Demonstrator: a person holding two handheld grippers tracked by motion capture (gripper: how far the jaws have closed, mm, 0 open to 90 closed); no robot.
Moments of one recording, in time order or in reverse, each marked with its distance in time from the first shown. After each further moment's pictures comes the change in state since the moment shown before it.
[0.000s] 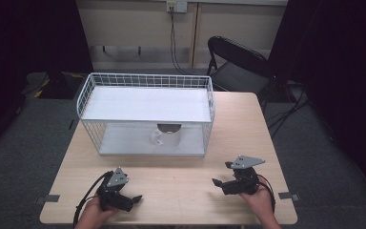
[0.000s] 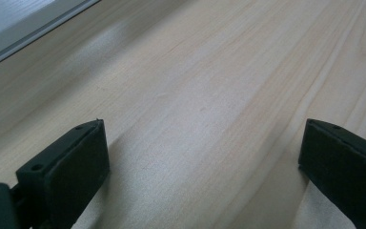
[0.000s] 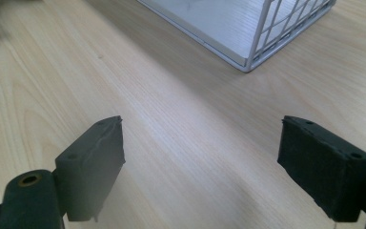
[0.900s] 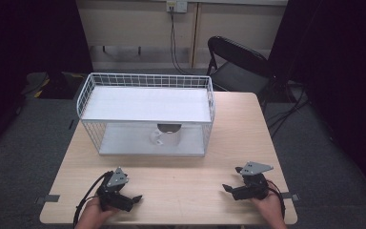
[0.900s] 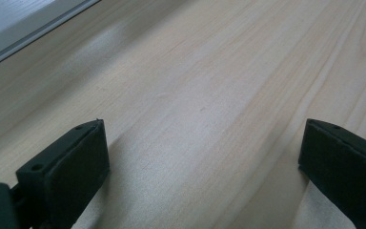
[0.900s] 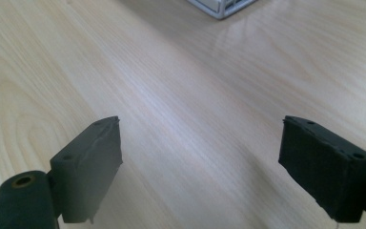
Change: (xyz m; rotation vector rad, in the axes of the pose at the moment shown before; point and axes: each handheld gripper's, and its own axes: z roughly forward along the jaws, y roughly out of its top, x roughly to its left) left arm 0.000 0.000 0.000 0.000 0.000 0.000; right arm -0.017 -0.035 -0.010 0.050 -0.039 -0.026
